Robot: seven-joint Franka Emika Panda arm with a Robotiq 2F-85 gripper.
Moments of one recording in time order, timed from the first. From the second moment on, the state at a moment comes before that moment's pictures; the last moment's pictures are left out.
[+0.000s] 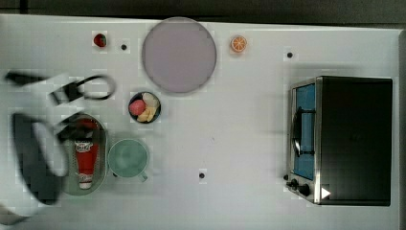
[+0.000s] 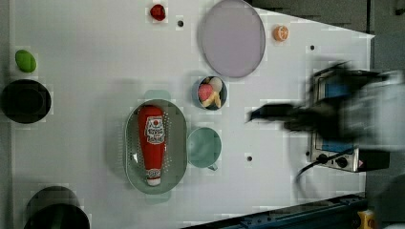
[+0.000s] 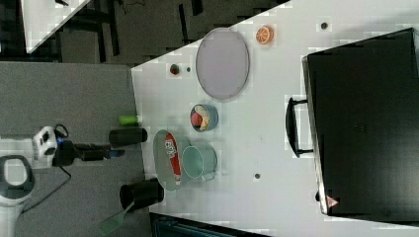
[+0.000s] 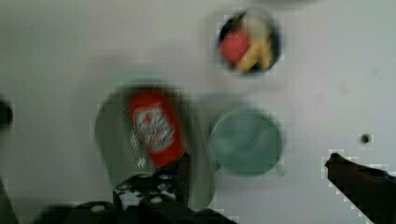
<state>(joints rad) -0.03 0.08 0.58 -1.82 0.01 0.24 -0.06</state>
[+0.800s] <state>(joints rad) 0.09 0.31 0.72 -2.02 -0.22 0.68 0.05</state>
